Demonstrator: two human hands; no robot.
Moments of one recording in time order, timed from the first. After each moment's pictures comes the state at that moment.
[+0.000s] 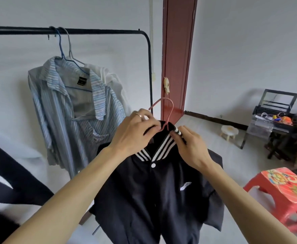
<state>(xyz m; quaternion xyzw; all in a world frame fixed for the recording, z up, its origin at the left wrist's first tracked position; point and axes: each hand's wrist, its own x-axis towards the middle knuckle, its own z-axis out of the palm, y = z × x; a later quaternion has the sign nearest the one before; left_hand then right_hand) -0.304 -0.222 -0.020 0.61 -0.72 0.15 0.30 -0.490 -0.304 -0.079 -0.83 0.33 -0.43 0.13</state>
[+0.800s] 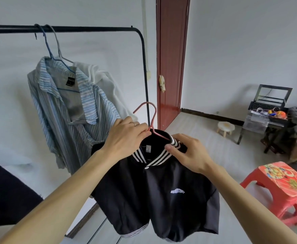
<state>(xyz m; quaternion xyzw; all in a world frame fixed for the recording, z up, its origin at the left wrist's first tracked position) -0.280 -0.239 -0.038 0.65 -0.72 0.18 0.18 -0.507 -0.316 -0.094 -0.85 0.33 -0.34 0.22</state>
